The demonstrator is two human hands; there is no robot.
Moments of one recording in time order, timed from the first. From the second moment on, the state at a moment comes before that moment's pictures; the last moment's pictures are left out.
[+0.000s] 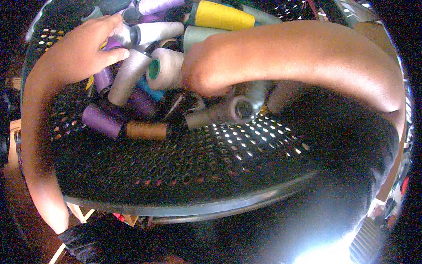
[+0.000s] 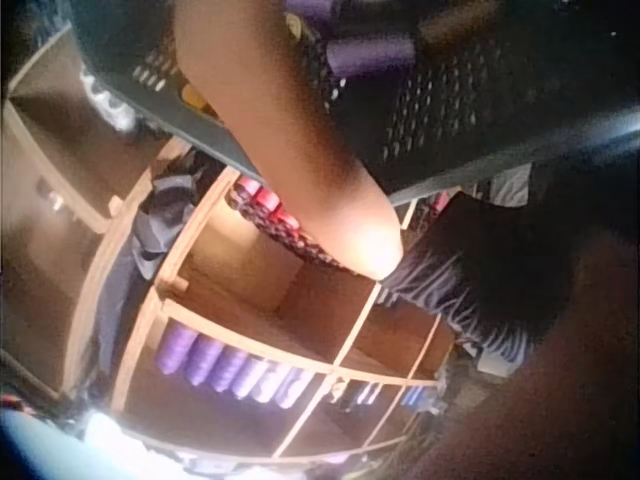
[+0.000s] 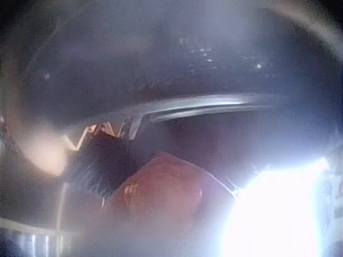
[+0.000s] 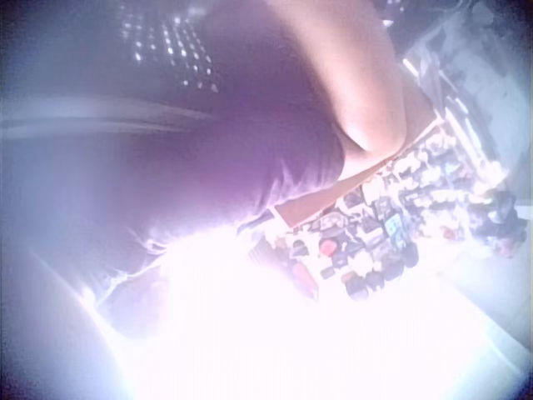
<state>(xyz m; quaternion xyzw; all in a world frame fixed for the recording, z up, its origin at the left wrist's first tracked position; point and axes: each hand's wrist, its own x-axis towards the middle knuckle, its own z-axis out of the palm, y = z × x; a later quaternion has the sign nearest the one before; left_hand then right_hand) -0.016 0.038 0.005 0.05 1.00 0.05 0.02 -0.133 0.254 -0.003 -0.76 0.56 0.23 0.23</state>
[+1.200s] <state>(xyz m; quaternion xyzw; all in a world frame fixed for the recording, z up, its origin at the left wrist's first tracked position) -0.019 -0.003 0.057 -0.11 0.97 0.09 0.19 -0.351 0.167 -0.007 -0.60 0.65 0.46 0.11</state>
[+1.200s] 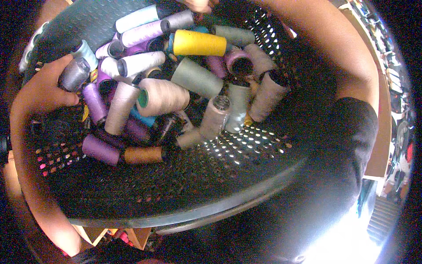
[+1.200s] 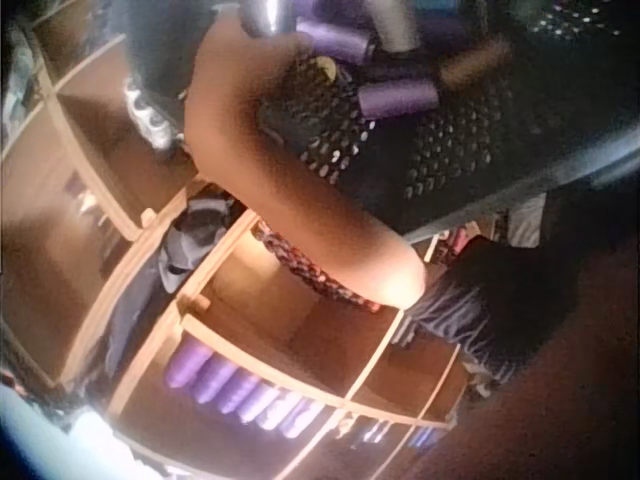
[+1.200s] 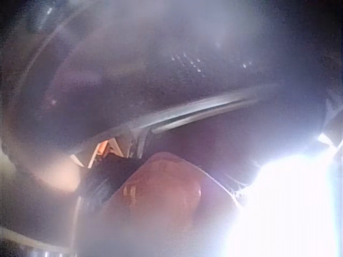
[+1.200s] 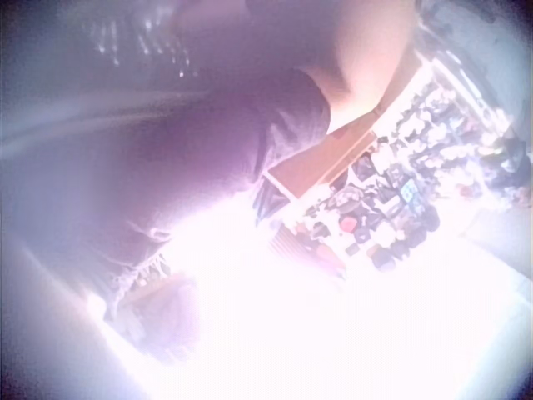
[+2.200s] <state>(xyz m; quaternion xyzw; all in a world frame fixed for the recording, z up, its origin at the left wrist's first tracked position) 0.027 0.033 0.120 -0.24 0.97 -0.01 0.08 -0.270 0.204 -0.001 -0.57 0.71 0.40 0.12</state>
